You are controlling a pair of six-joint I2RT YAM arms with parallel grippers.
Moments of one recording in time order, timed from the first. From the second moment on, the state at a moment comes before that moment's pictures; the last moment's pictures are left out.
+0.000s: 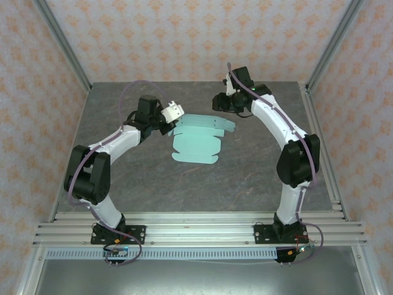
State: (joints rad) left arm -0.25 1.69 1.14 -0.07 0.33 0.72; right arm 0.39 1.92 1.83 -0.83 -0.21 0.34
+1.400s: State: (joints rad) left arm -0.28 1.76 1.14 -0.01 0.25 0.72; right arm 0.45 1.95 1.74 -0.80 -0.11 0.55
